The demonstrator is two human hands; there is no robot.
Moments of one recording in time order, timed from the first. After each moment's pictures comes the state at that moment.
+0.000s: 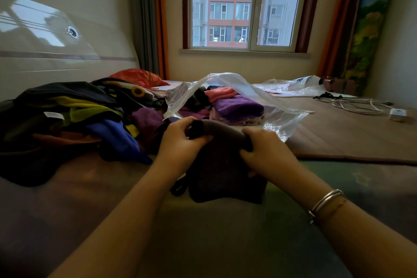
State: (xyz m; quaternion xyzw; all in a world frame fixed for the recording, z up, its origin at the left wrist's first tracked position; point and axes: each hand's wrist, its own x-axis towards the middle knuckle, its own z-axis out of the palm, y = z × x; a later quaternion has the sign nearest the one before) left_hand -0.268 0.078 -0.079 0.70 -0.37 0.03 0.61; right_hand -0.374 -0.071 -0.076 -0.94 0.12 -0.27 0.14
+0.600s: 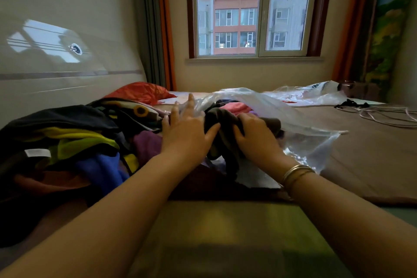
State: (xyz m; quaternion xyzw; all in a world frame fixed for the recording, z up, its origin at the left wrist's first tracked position) left_hand -0.169 0.018 -0.026 0.90 -0.34 0.23 0.18; right_hand -0.222 -0.139 -0.052 -0.89 0.06 -0.41 0.17
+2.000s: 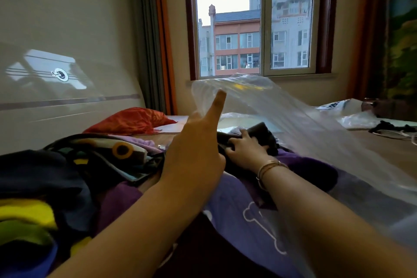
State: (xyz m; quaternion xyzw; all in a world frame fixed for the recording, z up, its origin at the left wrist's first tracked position) left_hand -0.045 -0.069 0.005 0.81 -0.42 0.26 0.31; right_hand 0.014 -0.280 -0.045 -0.95 0.22 -0.17 0.11
